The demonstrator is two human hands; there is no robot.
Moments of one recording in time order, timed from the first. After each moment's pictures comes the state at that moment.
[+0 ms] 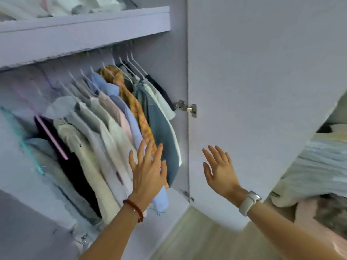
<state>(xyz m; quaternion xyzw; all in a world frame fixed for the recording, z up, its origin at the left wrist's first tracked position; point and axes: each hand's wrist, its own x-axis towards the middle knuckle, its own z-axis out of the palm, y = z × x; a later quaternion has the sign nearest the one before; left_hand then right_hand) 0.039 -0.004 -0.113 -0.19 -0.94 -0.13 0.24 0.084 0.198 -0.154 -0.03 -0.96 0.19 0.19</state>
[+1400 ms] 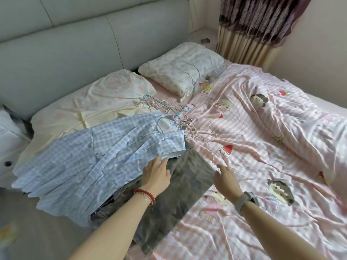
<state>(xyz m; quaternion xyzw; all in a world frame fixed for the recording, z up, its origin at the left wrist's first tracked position) 0.404 0.865 -0.309 -0.81 -0.55 0.03 -0.22 0.620 0.788 -0.326 -0.83 -0.47 0.26 0.13</state>
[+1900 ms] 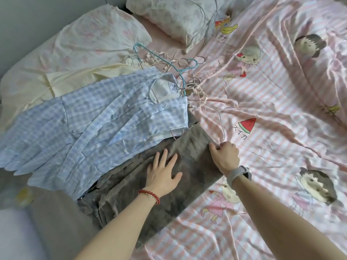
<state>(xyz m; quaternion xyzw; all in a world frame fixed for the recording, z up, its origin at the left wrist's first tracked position) 0.449 0.876 -0.464 -0.75 -0.56 0.16 -0.31 0.652 0.881 -0.463 -0.89 -0.32 0.31 0.11</state>
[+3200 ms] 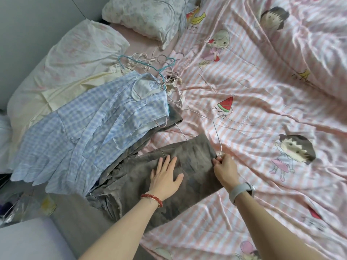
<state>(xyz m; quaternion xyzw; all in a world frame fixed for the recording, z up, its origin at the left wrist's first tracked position) 0.477 0.814 -0.441 -0.75 -0.54 0.19 -0.33 0.668 0.765 -0.463 -0.84 -0.23 0.42 0.26</state>
